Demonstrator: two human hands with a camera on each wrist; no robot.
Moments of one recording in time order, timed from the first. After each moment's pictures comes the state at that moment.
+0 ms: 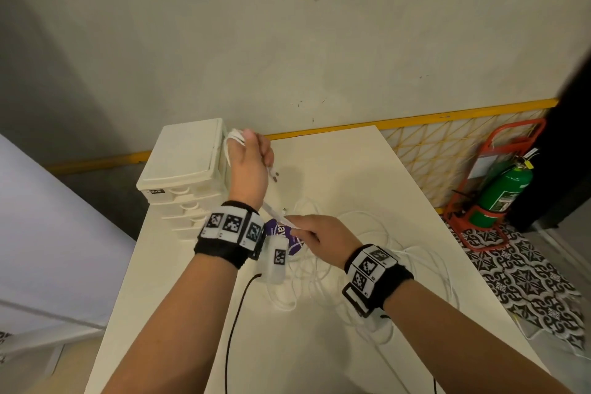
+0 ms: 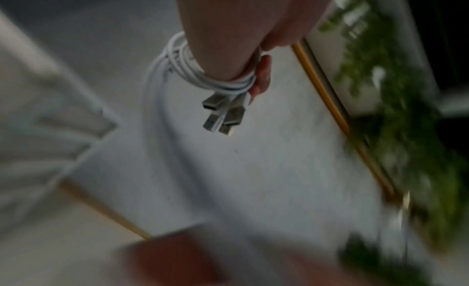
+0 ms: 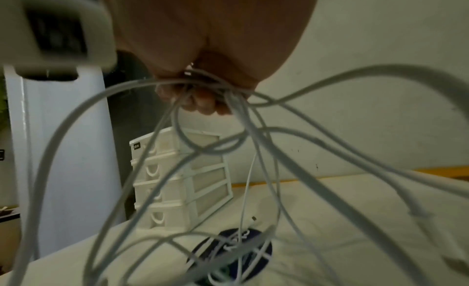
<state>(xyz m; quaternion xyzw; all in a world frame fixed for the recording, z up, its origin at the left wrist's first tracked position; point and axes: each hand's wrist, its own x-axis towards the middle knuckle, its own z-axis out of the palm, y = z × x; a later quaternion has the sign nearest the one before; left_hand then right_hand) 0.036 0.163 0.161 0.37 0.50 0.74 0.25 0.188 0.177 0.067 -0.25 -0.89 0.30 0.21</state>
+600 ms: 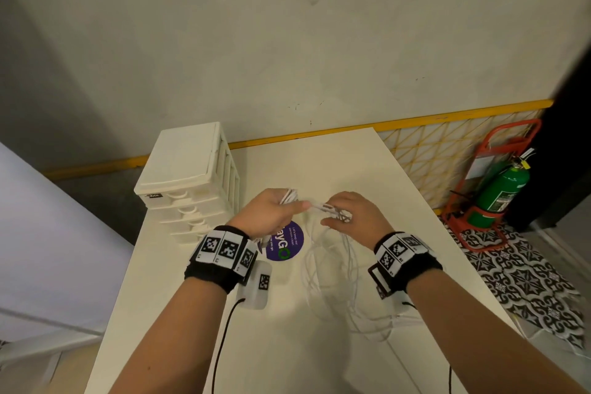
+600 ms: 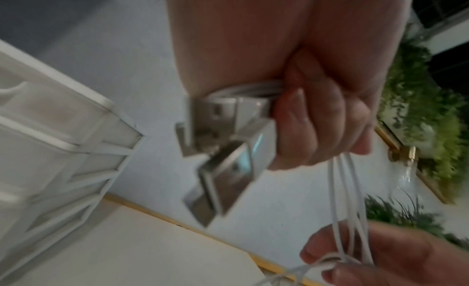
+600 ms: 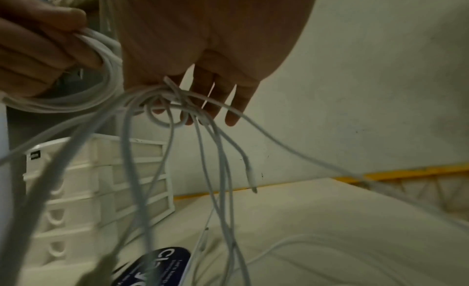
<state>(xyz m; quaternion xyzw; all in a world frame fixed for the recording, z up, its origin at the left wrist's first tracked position) 0.042 0.133 0.136 0.54 0.62 0.36 0.44 0.231 0.226 0.063 -0.33 -0.87 0.27 0.26</state>
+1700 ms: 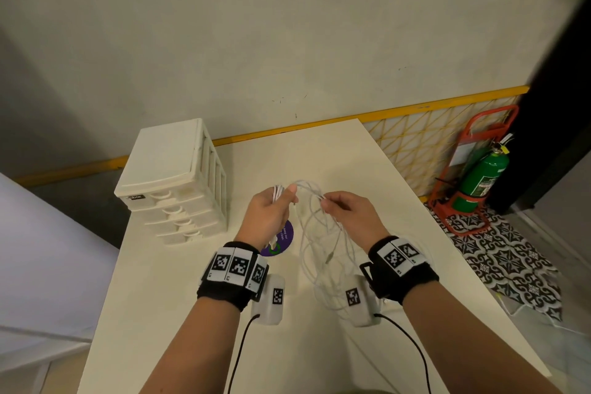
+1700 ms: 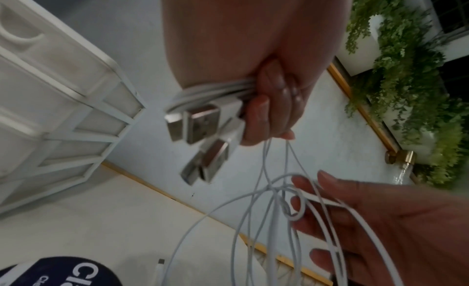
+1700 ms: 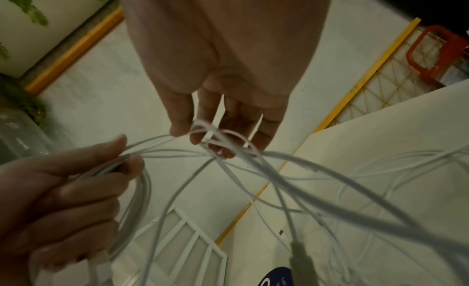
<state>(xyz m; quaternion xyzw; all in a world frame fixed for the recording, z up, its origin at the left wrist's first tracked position) 0.071 0.134 0.109 0.43 0.63 0.52 0.39 0.235 0.200 0.069 -0.43 -0.65 0.51 0.38</state>
